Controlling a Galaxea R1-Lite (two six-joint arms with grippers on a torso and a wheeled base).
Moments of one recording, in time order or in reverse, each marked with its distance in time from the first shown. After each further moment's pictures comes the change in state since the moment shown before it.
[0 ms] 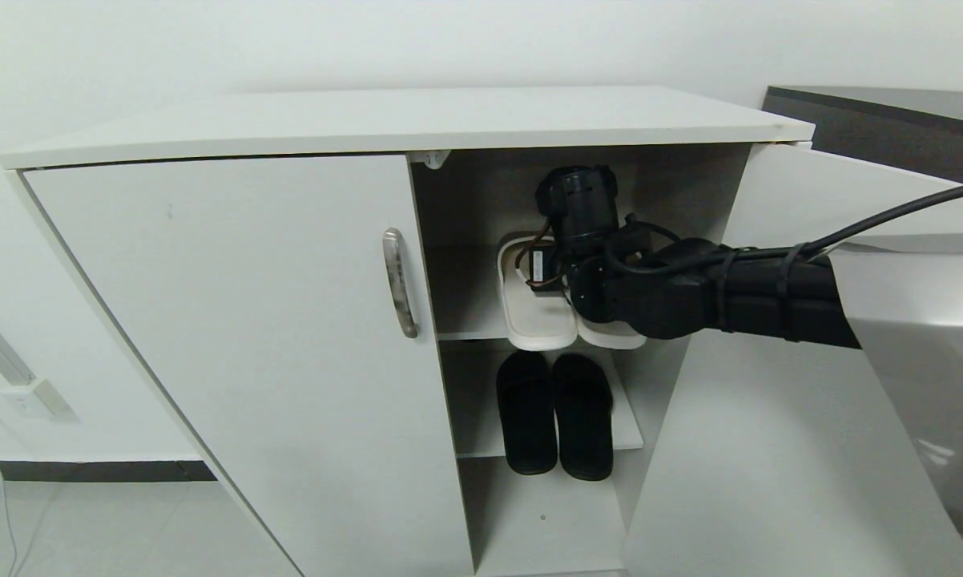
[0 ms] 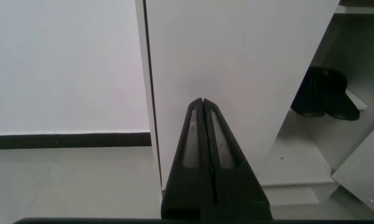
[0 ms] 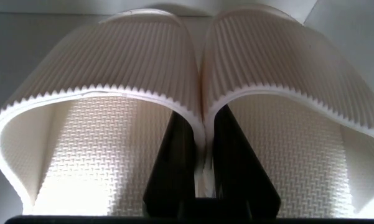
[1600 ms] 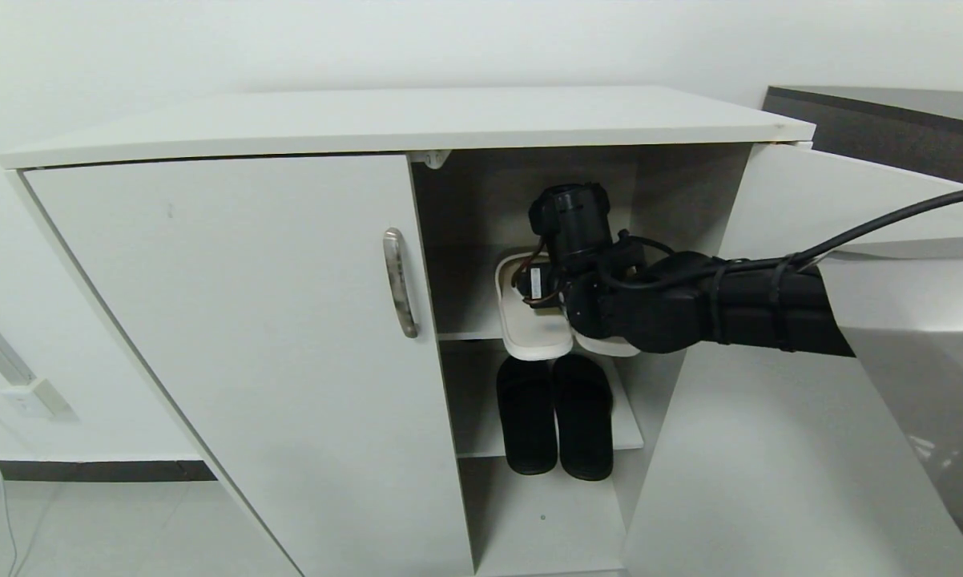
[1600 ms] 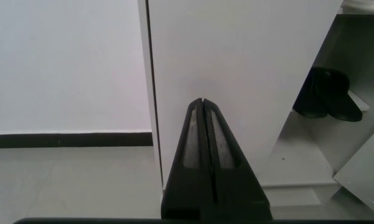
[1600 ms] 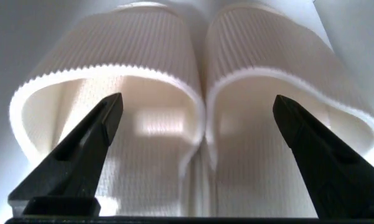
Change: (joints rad) left arm 0.000 0.000 0.000 0.000 0.008 0.000; right arm 0.016 -0.014 0.070 -0.003 -0.012 0.001
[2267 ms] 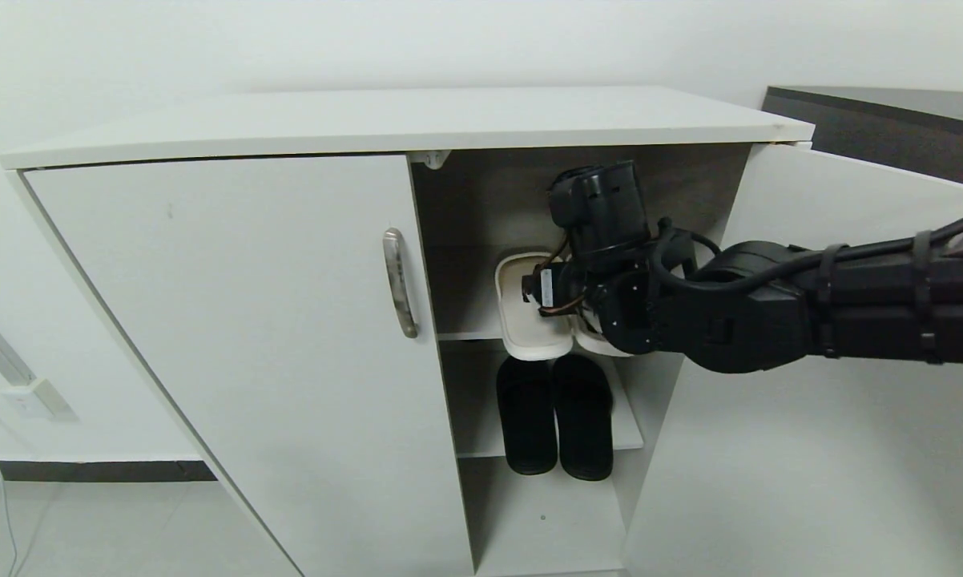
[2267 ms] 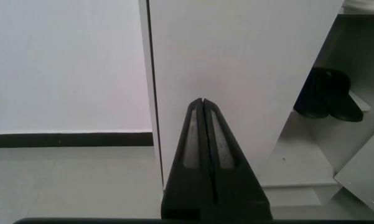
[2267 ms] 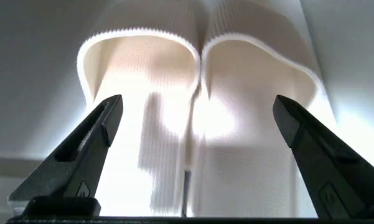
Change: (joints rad) left arm 0.000 0.000 0.000 0.000 0.003 0.000; right arm 0.073 -0.204 0.251 -0.028 -0.003 0.017
